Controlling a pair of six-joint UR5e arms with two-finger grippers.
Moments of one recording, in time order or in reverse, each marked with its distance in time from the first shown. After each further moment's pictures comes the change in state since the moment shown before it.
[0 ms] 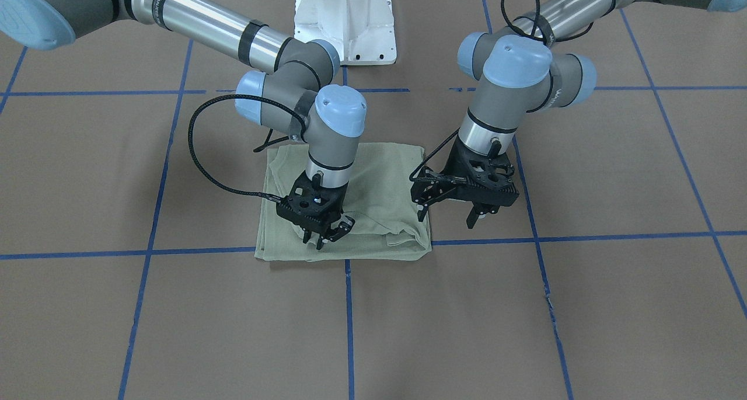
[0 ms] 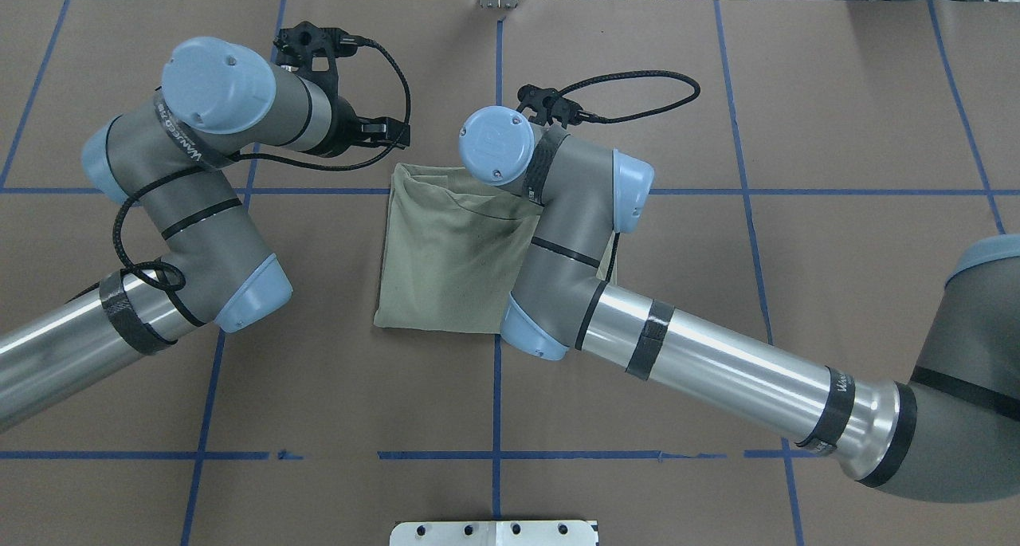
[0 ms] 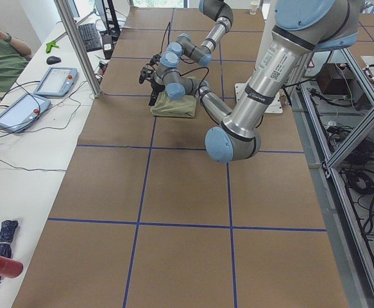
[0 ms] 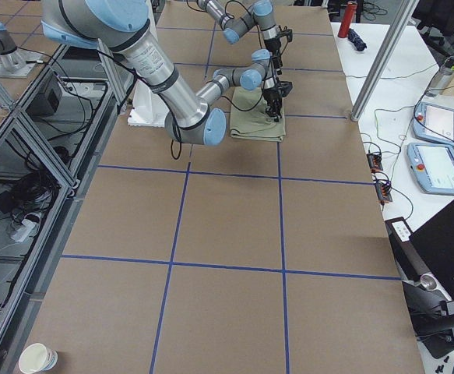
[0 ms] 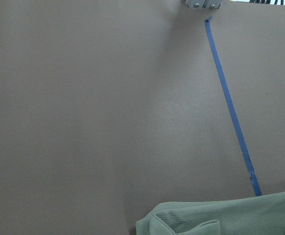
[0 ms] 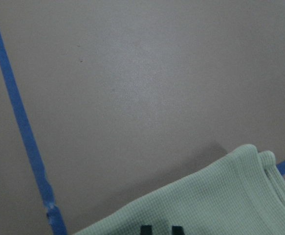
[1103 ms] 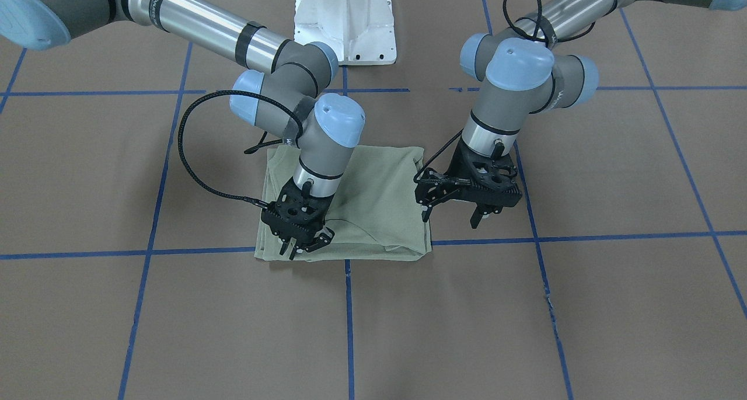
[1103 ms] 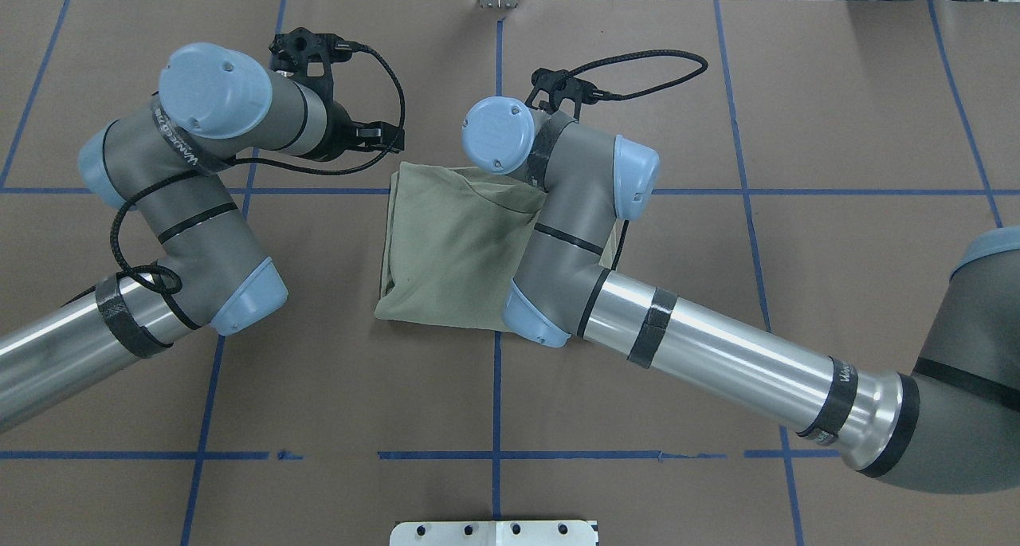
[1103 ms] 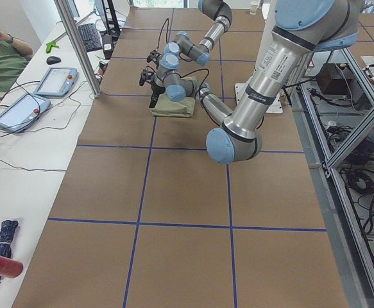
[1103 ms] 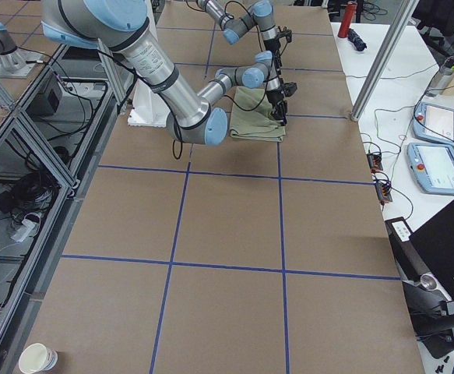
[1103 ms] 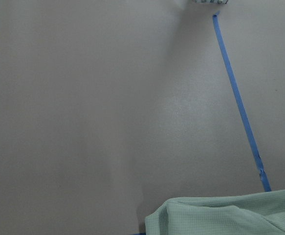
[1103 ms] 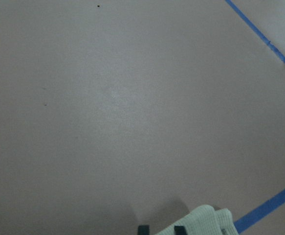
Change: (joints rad) left arm 0.002 0.014 0.001 0.000 0.002 -0.001; right arm 0.022 0.008 0.003 -0.117 -0.083 -0.078
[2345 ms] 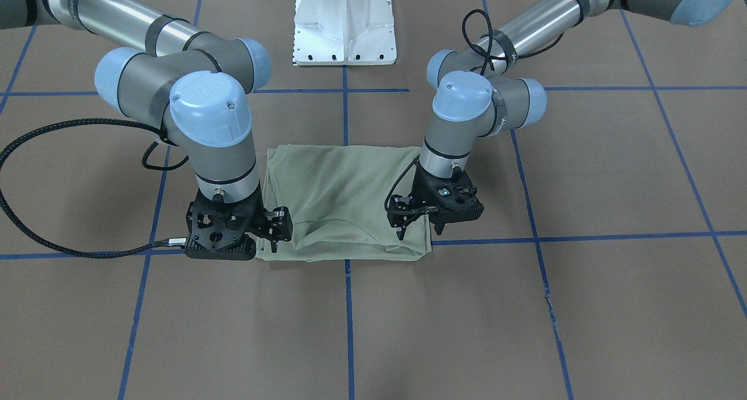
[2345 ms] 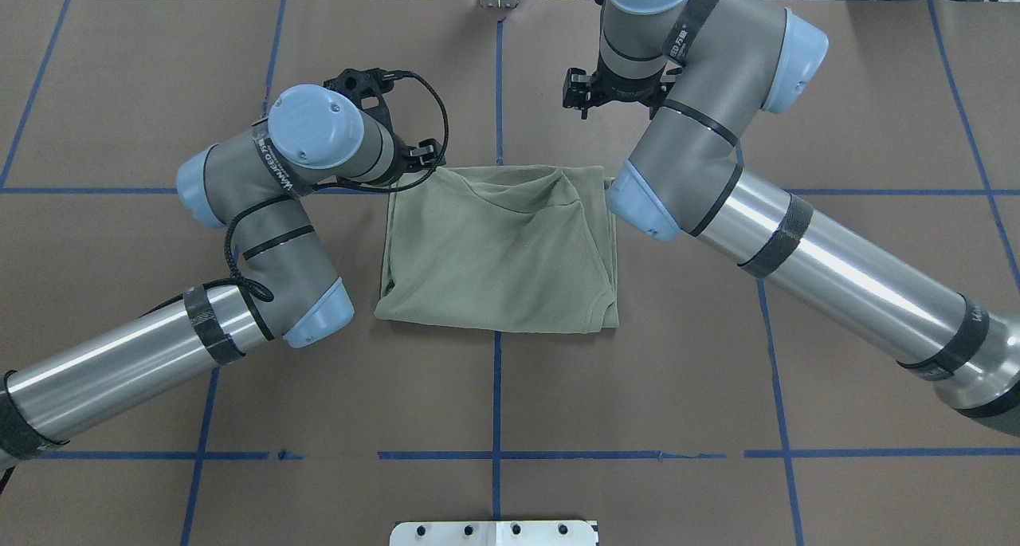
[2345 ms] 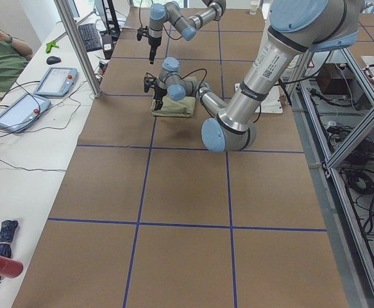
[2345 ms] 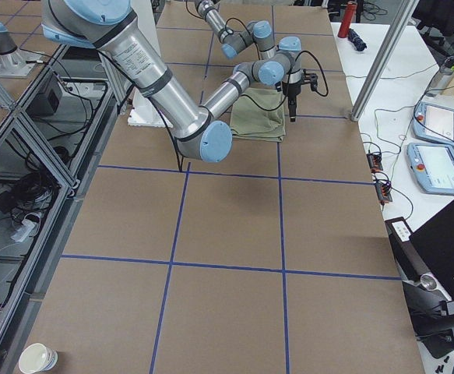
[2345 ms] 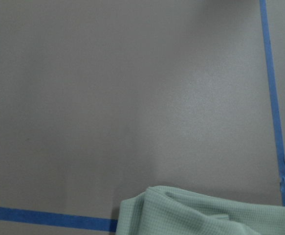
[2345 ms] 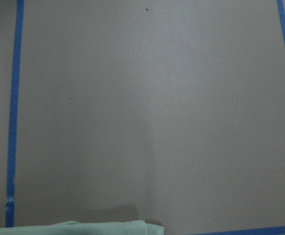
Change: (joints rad) left arm 0.082 -0.132 0.203 0.001 0.081 -0.315; right arm 0.227 -0.130 0.241 0.009 0.440 -0.524
